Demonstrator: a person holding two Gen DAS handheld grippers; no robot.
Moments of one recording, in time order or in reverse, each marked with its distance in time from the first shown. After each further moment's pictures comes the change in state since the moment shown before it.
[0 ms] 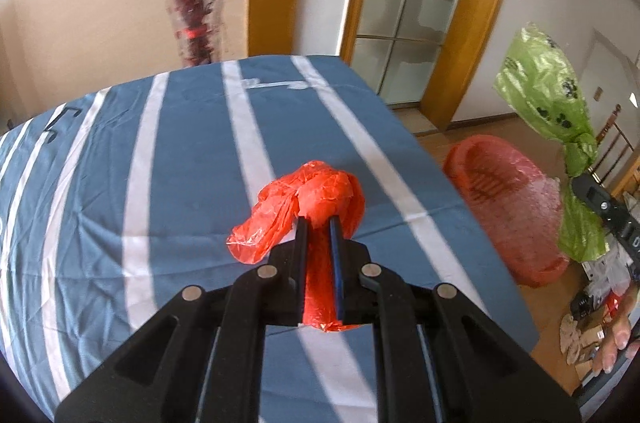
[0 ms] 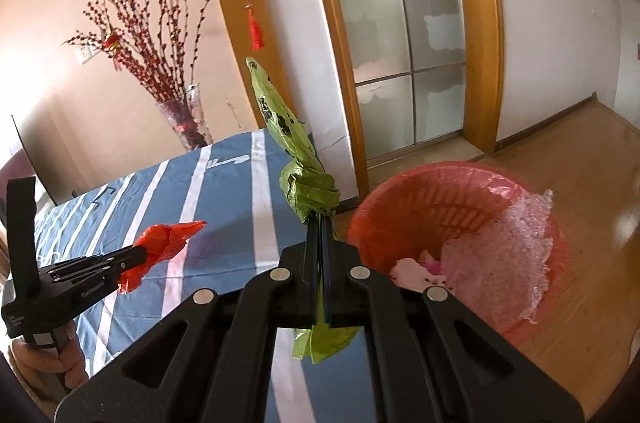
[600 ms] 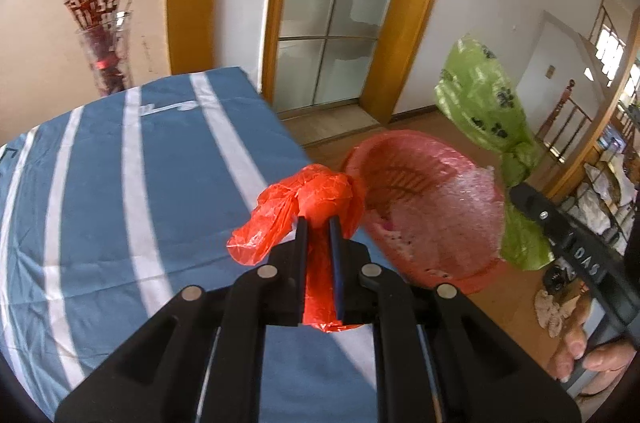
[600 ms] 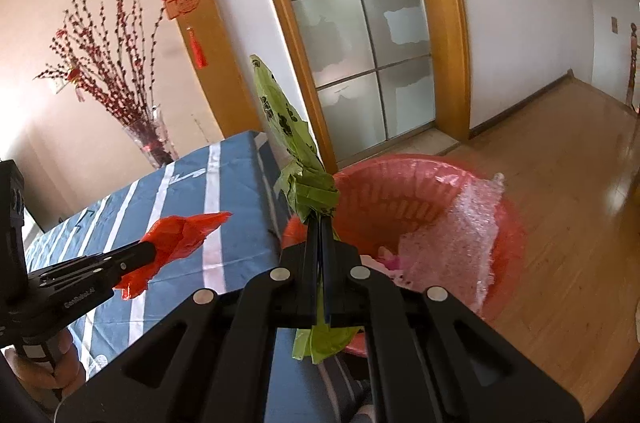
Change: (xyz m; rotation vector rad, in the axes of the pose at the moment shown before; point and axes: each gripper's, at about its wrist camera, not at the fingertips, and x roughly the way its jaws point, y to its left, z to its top) left arm 0.009 -0.102 0.013 0.104 -0.005 -0.181; right arm -0.014 -0.066 -0.003 0.100 -0.016 -0.062
